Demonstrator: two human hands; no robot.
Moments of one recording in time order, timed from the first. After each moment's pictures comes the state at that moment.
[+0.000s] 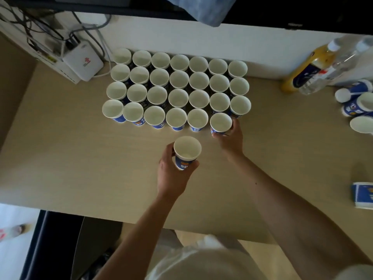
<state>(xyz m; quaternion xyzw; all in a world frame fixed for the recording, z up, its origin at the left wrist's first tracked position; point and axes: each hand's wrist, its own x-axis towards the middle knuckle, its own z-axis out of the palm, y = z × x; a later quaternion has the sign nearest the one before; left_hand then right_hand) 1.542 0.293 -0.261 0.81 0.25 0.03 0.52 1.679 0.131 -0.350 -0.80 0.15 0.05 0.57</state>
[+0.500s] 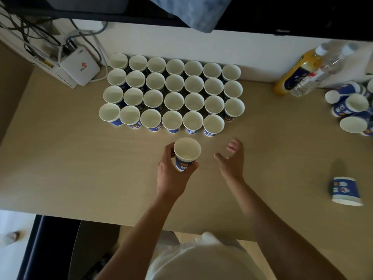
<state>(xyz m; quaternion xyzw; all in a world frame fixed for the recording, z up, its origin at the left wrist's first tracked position) 1.542 0.286 -0.252 0.81 0.24 0.02 0.53 1.612 0.112 -0.348 -0.79 0.20 0.05 0.57</state>
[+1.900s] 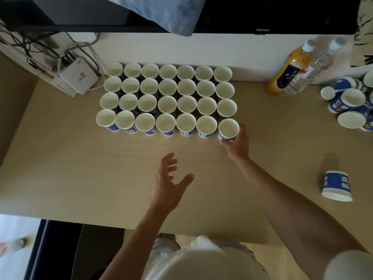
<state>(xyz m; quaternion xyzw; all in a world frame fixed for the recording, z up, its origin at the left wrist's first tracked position) 1.515 0.273 -0.248 0.81 0.23 -0.05 0.53 1.681 0.065 -0.369 -0.85 0.15 0.05 0.50</state>
